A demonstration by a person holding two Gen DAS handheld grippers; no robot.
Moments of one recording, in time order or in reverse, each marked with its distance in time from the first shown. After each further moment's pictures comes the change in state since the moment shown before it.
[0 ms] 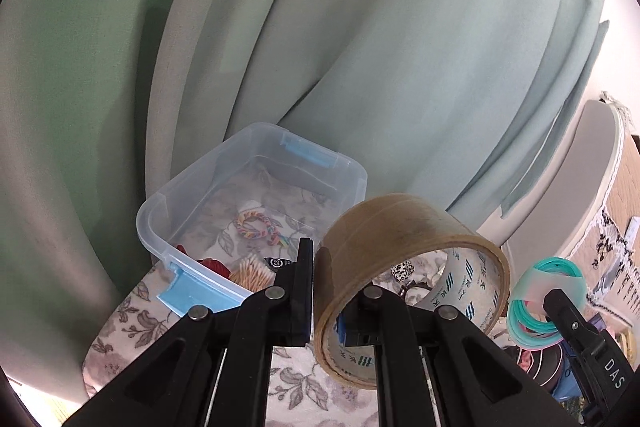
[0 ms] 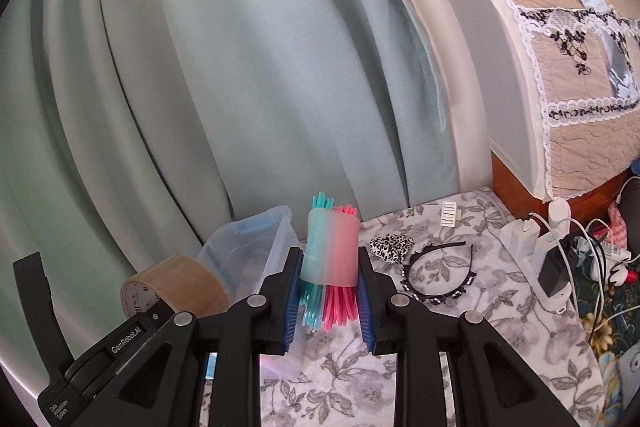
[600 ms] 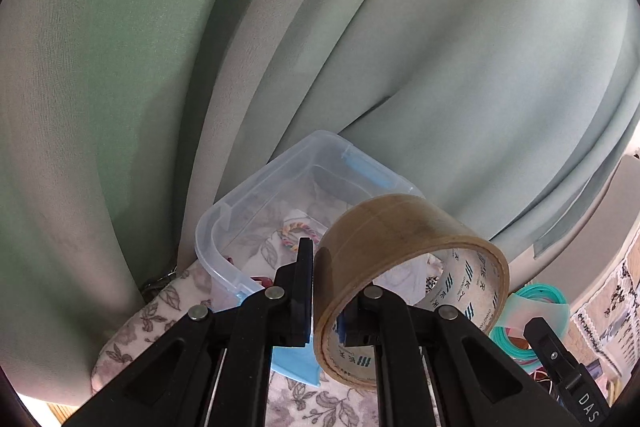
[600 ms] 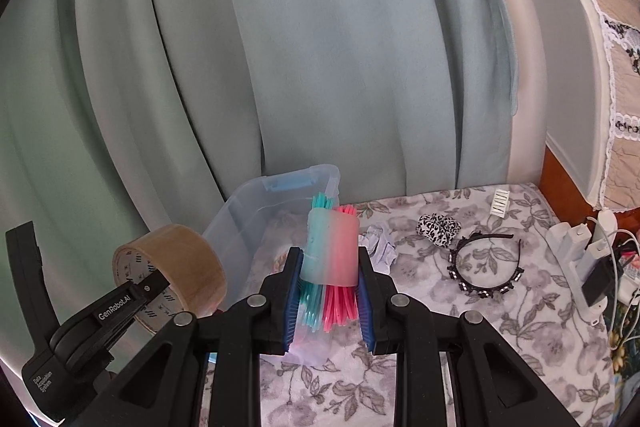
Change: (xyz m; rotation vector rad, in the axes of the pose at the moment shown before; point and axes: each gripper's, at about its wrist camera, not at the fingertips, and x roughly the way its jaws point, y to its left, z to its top) left arm 0.028 0.068 0.017 -0.138 -0.013 0.064; right arm 0.053 0.061 -0.023 -0.136 0.119 0.049
